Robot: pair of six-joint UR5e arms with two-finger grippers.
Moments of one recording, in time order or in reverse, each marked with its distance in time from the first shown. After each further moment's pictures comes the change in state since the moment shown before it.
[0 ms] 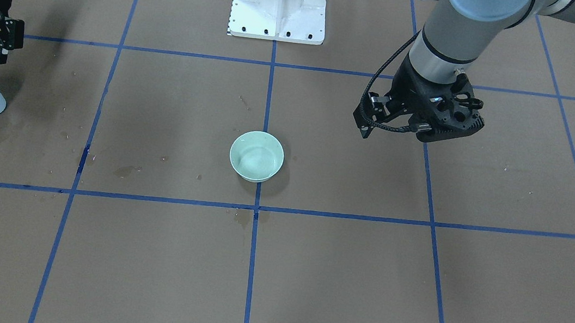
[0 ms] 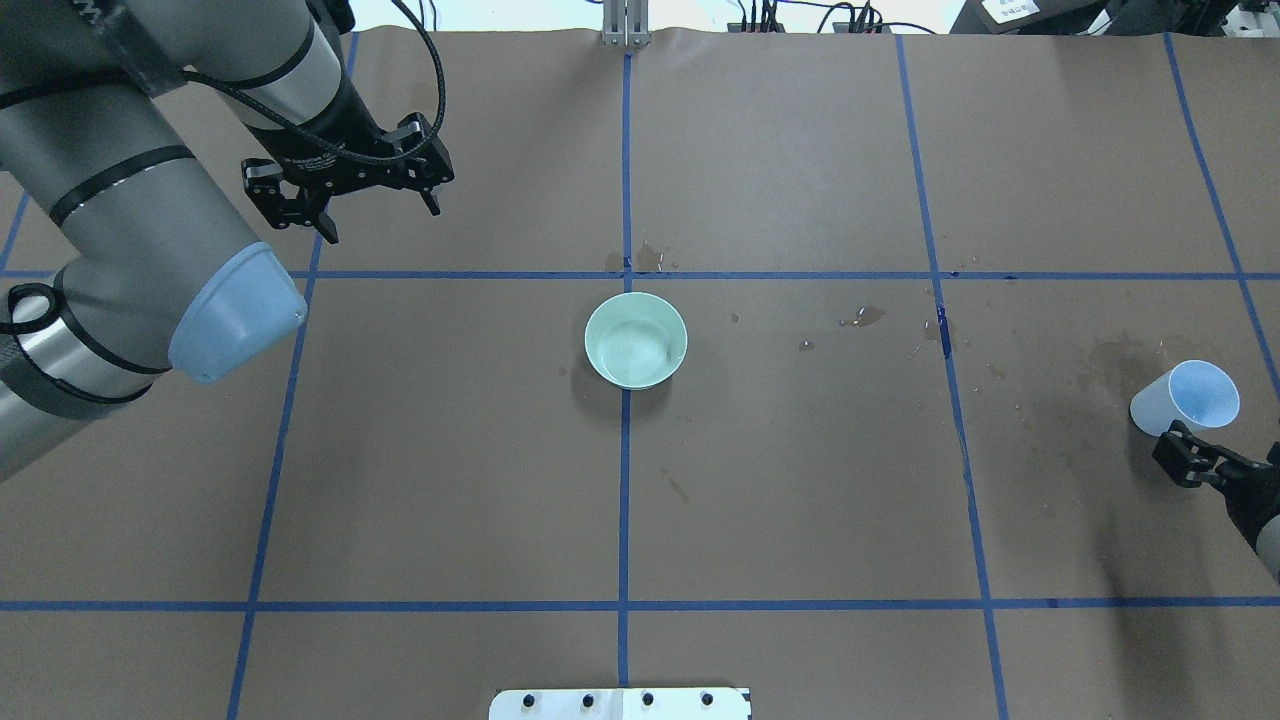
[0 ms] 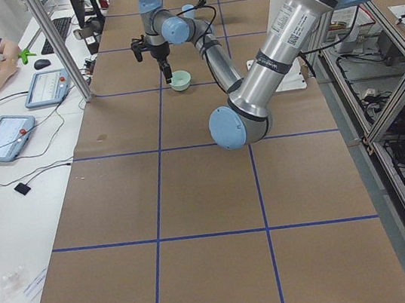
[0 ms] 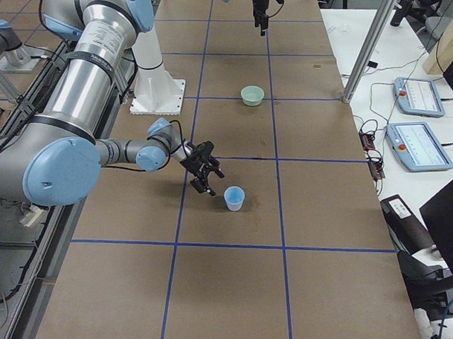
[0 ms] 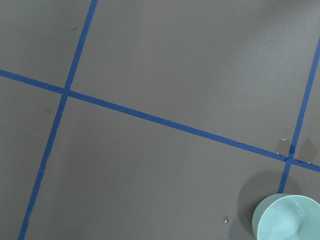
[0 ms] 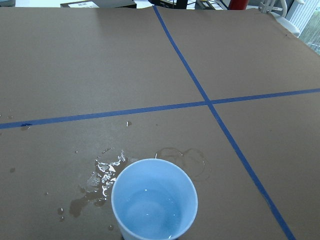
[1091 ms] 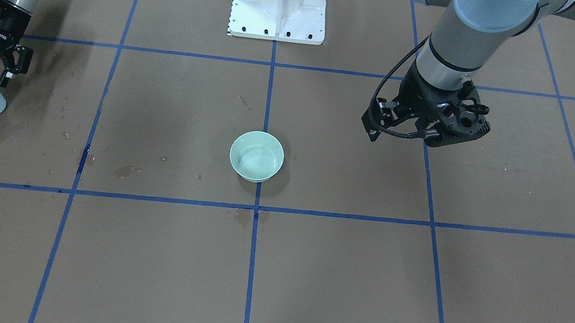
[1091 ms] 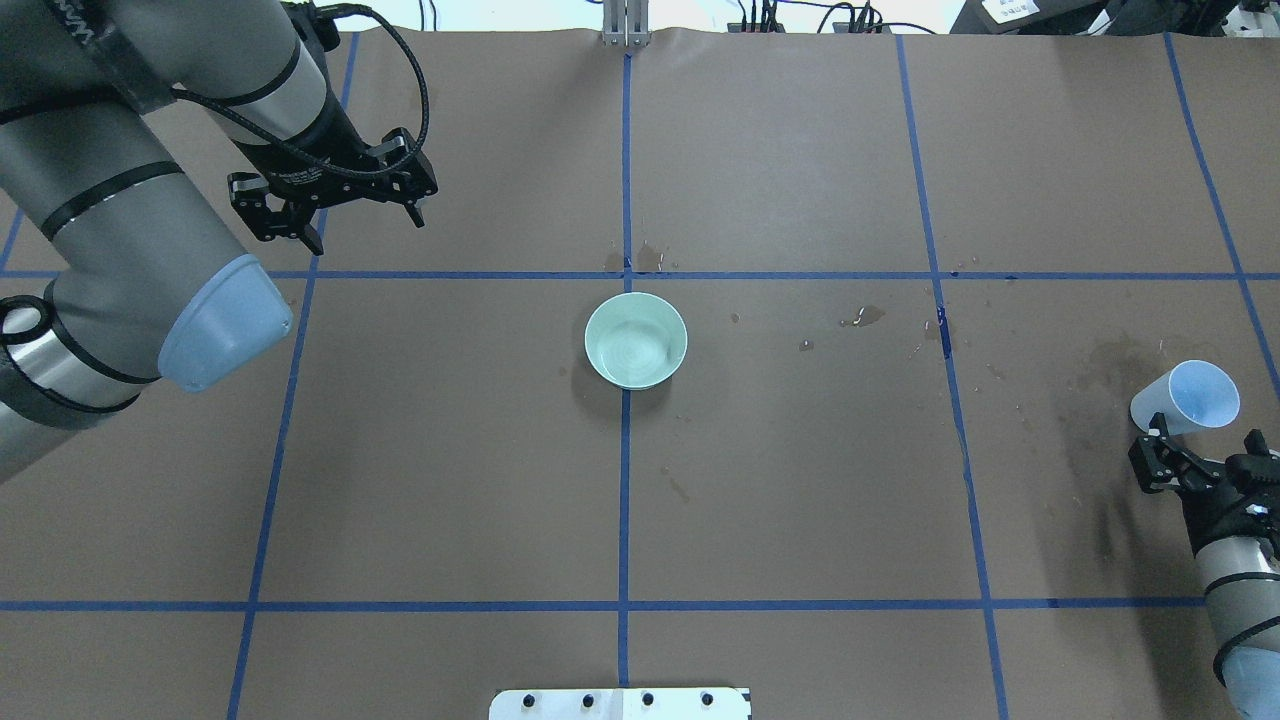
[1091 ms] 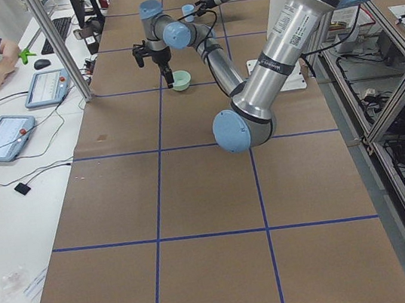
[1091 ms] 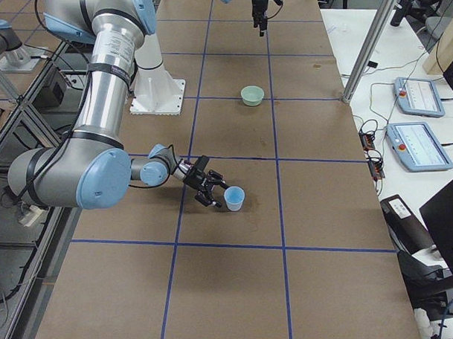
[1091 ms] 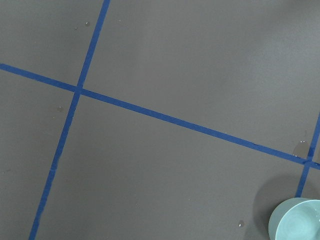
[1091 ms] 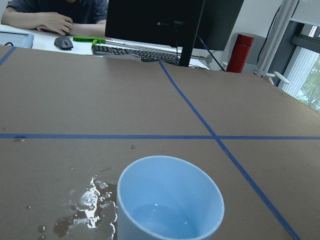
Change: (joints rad) left arm 0.001 0.037 -0.002 -0.008 -0.001 0.001; right arm -0.103 0.116 -0.249 -0.127 -0.332 0.202
